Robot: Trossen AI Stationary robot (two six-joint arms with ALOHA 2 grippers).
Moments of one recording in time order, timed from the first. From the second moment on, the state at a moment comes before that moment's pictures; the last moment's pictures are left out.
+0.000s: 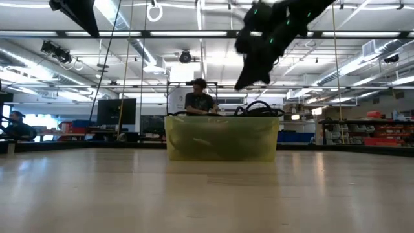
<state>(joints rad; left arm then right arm) -0.23 1.08 1.23 -1.44 -0.71 -0.88 -0.40 1.52 1.16 -0.46 -0.17 0.06</state>
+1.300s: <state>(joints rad) -0.23 1.08 1.23 -1.43 -0.71 -0.81 -0.33 1.83 1.15 -0.28 -0.35 0.10</state>
